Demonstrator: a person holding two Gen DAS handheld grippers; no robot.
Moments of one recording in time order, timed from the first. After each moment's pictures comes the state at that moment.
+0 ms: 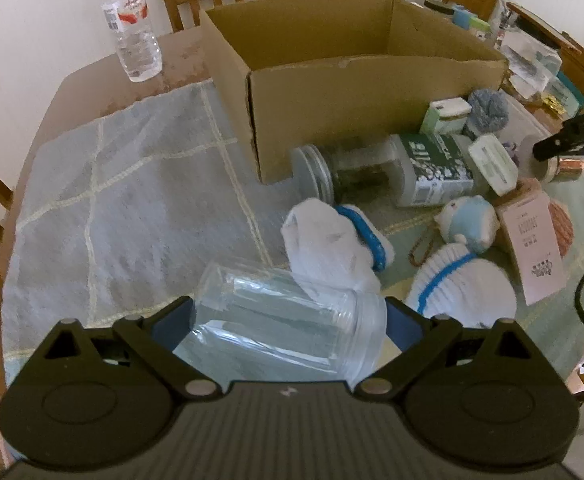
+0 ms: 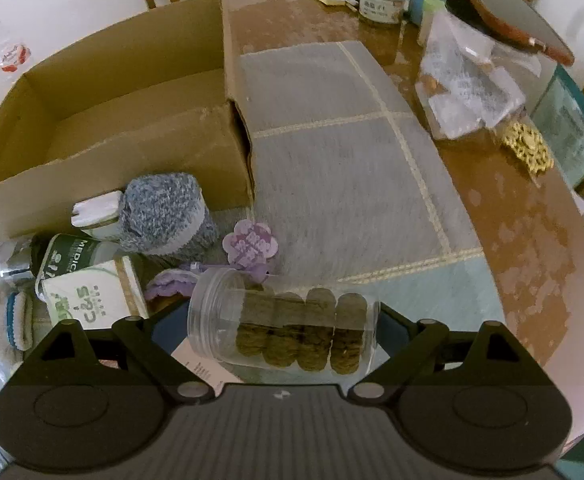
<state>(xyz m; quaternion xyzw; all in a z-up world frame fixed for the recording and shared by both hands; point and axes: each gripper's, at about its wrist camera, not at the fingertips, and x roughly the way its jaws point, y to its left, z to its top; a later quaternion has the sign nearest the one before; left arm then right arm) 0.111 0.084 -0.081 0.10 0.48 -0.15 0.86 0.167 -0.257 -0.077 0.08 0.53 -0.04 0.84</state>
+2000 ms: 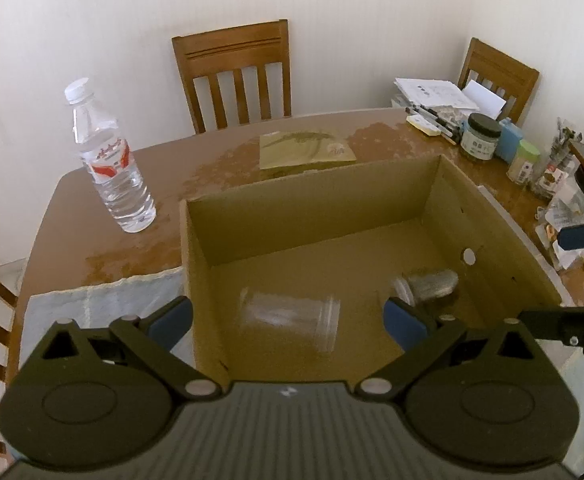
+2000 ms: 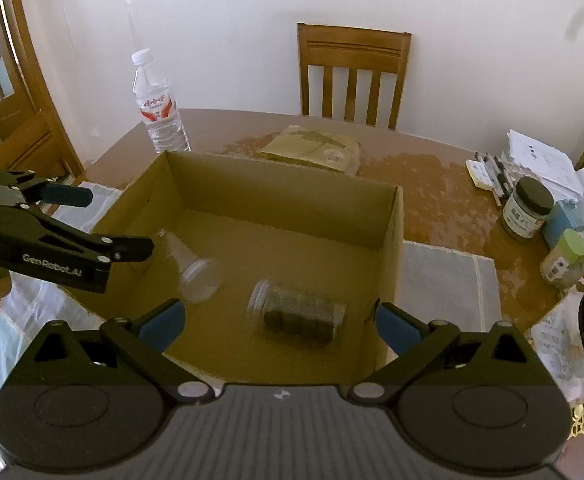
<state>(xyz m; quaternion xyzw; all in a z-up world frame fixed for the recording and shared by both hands) 0.276 0.003 -0.003 0.07 0.42 -0.11 0.90 0.261 -0.204 0.013 -0.04 0.42 0.15 0.89</state>
